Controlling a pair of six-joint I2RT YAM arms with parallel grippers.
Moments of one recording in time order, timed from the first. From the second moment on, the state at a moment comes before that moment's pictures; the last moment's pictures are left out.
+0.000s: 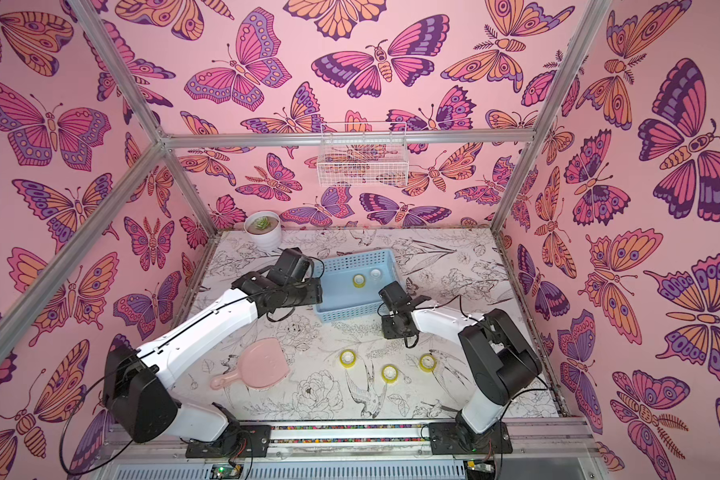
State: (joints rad) left arm -0.60 1.47 1.27 -0.75 -0.16 -0.61; right arm 0.64 1.66 0.91 -0.48 0.06 0.40
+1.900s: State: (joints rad) left arm -0.60 1.17 1.07 -0.72 -0.18 -0.56; right arm 0.56 2.03 1.76 -0.99 0.12 0.25
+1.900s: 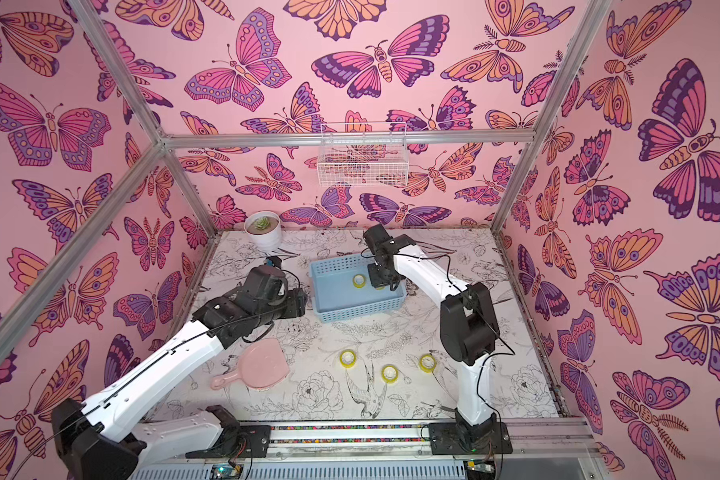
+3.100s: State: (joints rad) left arm -0.60 1.22 1.07 -0.72 -0.15 -0.56; right arm 0.53 2.20 1.75 -0.94 0.04 0.24
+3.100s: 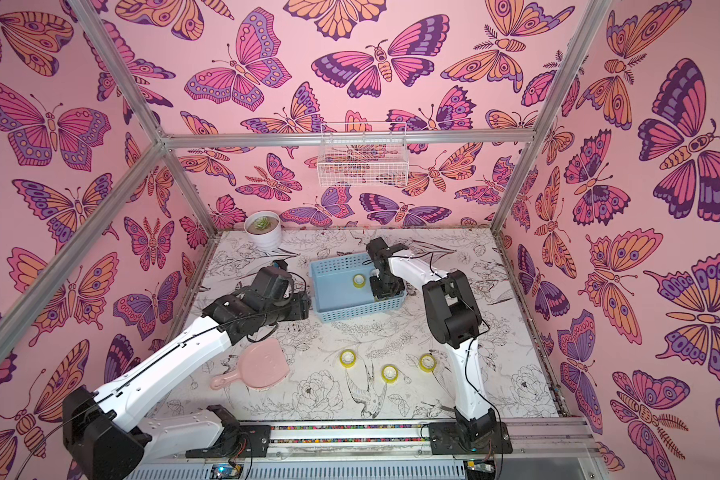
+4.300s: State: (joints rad) left arm -0.86 1.42 0.87 -0.59 -0.10 -0.56; right arm 0.68 1.44 1.24 -0.87 0.09 0.40
